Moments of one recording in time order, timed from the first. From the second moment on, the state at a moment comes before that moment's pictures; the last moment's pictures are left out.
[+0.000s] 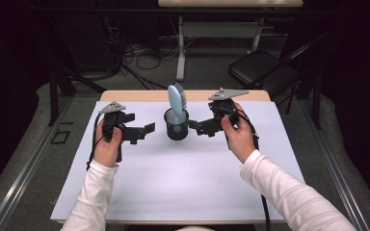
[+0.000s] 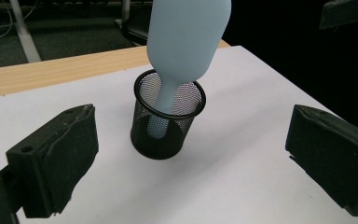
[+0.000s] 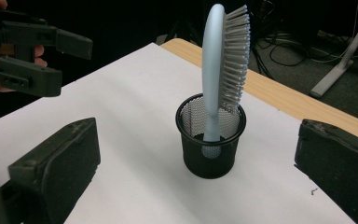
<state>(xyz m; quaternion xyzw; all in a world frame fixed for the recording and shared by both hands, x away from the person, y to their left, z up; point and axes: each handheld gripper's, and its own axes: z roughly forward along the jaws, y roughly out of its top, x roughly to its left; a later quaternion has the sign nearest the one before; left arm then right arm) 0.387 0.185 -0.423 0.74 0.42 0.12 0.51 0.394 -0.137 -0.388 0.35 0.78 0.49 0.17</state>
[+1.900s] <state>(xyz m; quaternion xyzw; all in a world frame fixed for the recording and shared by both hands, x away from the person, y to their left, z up) 0.382 0.168 -0.415 0.76 0.39 0.10 0.50 0.371 -0.193 -0.402 0.38 0.78 0.47 0.16</state>
